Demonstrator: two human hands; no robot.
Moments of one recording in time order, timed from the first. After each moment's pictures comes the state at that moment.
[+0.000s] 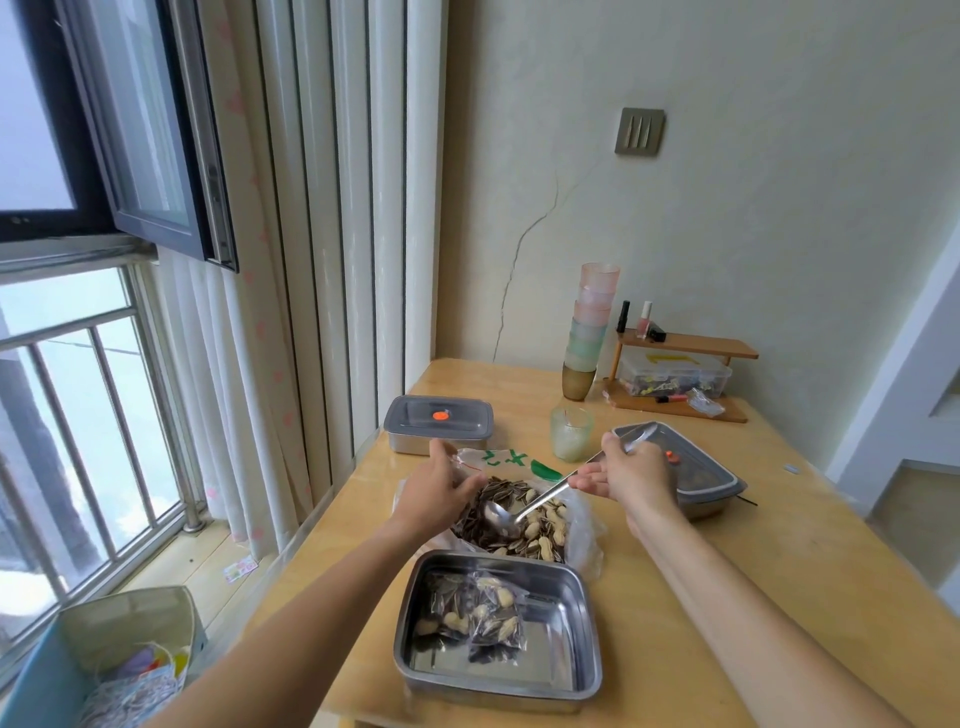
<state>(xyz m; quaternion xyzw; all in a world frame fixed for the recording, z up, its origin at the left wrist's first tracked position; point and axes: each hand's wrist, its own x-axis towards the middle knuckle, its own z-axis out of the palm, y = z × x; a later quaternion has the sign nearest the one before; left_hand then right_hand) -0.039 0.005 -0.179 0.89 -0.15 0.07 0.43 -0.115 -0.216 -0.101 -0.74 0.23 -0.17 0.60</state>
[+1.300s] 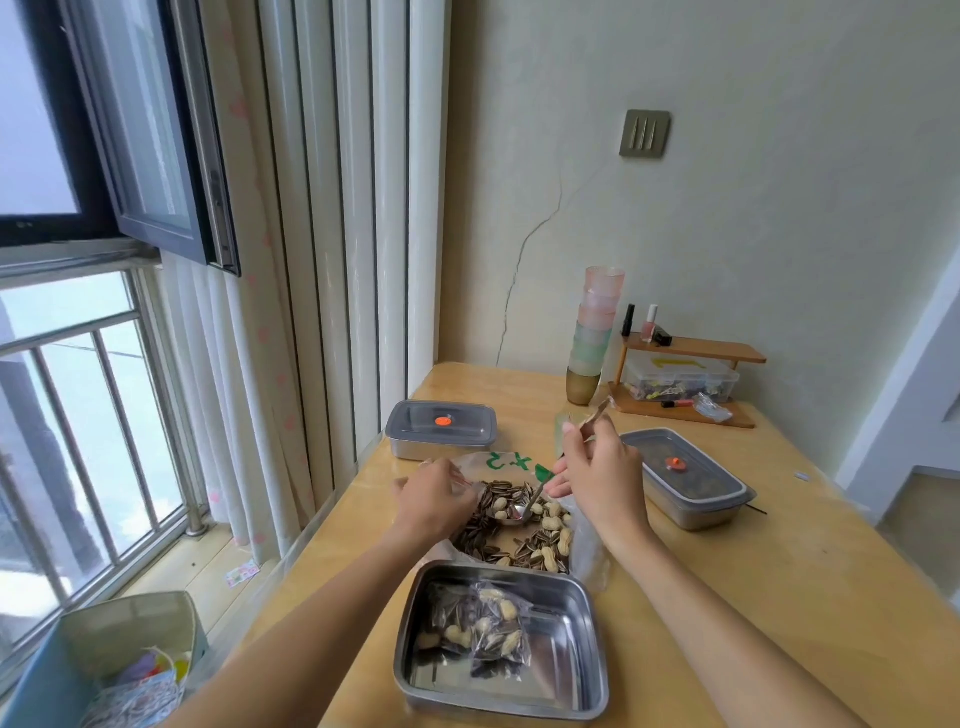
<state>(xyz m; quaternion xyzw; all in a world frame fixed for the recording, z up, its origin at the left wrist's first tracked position) -0.023 0.003 -0.187 0.93 -0.07 0.10 0.34 -0.105 -0.192 -0.110 -0.84 0.01 -0.31 0.44</state>
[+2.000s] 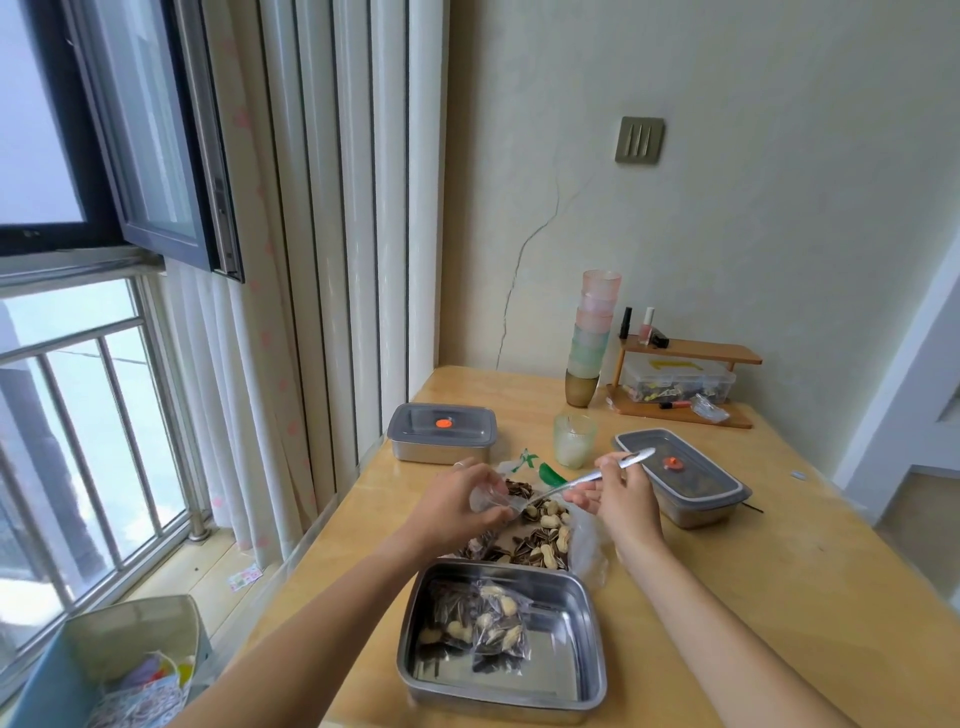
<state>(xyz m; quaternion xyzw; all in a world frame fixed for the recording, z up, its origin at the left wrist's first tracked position) -0.051 0.001 -0.171 0.88 -0.29 0.11 0.36 -0.103 -0.222 -0.148 -0.69 0.16 -0.20 0.67</state>
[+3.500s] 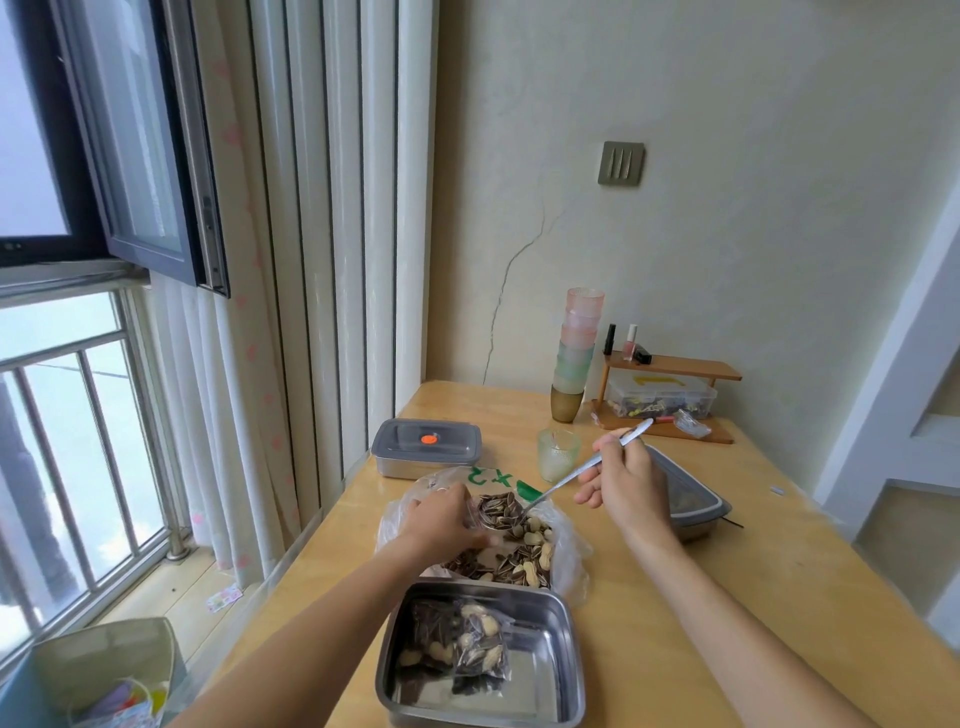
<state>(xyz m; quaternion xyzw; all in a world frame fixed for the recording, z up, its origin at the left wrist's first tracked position) -0.030 -0.017 -0.178 0.95 -0.16 -0.02 0.26 -0.117 -0.234 -0.095 -0.80 0.10 -0.27 0.52</state>
